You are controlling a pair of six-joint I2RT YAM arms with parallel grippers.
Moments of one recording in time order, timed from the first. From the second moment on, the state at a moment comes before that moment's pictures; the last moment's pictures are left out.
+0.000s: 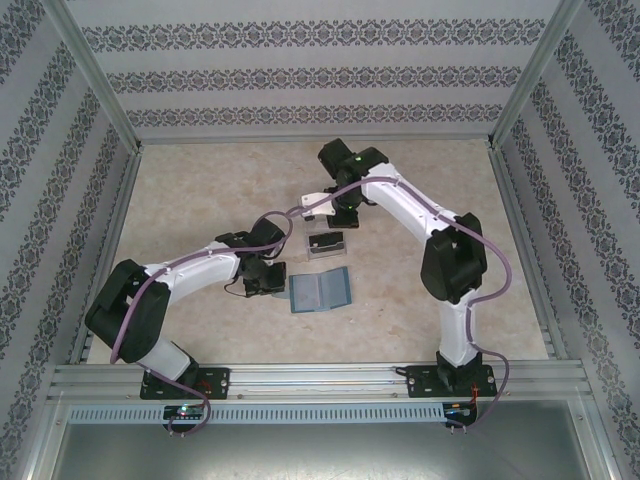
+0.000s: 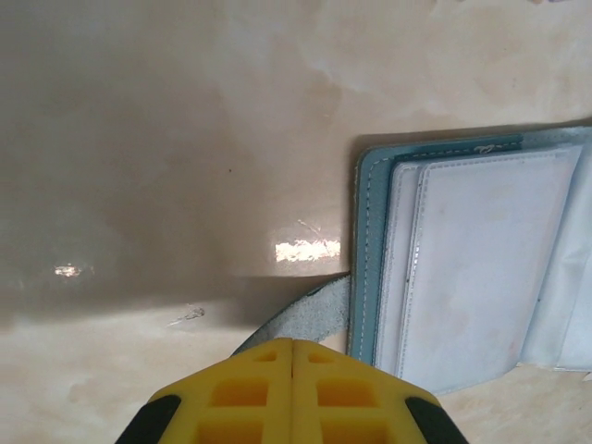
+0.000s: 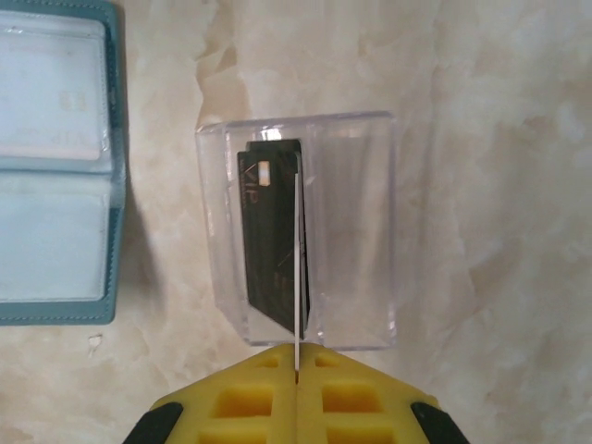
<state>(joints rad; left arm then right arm) -0.57 1.55 0.89 -0.65 0.21 -0.71 0.56 2.05 1.92 -1.20 -0.16 -1.11</state>
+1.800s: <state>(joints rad) -0.51 1.55 0.89 -0.65 0.22 -0.69 0.54 2.41 2.35 -1.54 -0.16 -1.00</state>
